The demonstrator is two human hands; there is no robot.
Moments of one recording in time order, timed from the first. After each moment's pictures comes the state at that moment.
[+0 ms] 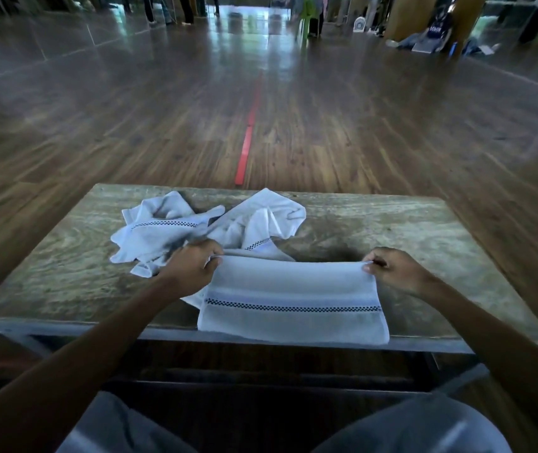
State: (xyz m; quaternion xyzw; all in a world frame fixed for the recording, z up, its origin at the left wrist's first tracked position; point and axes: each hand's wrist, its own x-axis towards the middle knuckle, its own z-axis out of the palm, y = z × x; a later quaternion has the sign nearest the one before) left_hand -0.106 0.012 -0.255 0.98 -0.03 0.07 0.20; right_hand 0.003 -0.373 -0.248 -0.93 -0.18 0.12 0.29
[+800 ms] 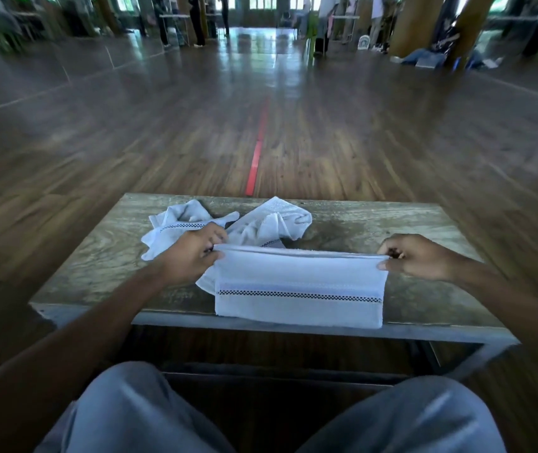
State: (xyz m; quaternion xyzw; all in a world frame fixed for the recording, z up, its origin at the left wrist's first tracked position) left_hand -0.160 0.017 -0.184 0.96 -0.06 0.08 0.27; right_hand -0.041 -0.388 -0.164 -0.92 -0.27 0.15 0.24
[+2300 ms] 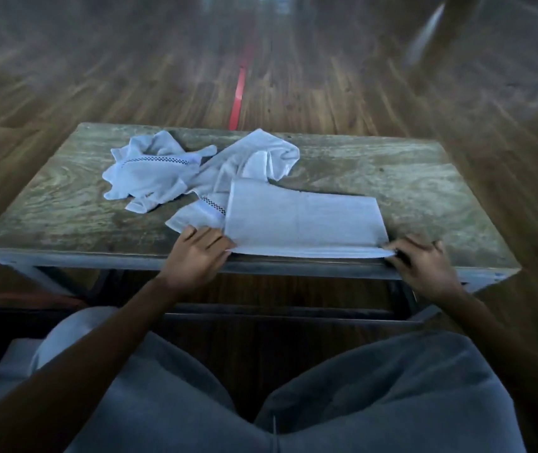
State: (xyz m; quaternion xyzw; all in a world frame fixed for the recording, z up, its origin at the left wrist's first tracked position) left_hand -0.182 -0.031 -0.313 0.95 -0.19 0.26 0.01; right_hand -0.091 -0.450 -0.292 -0.97 -0.24 -0.08 0.07
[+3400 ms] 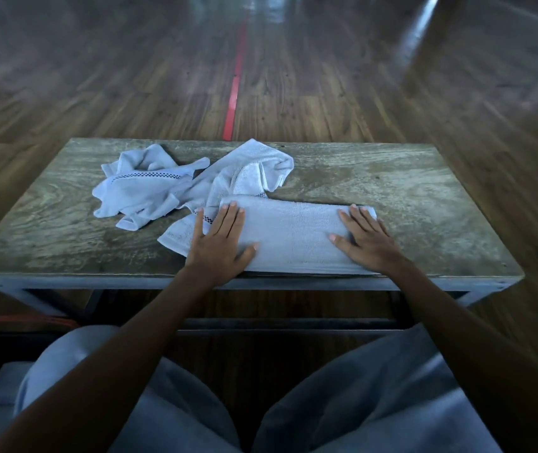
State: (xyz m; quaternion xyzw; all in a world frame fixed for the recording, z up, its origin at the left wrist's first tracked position) left_hand -0.127 -0.065 -0.316 0.99 -0.03 0.12 -0.02; right_hand -0.040 -0.368 -0.297 -0.97 -0.17 0.11 0.11
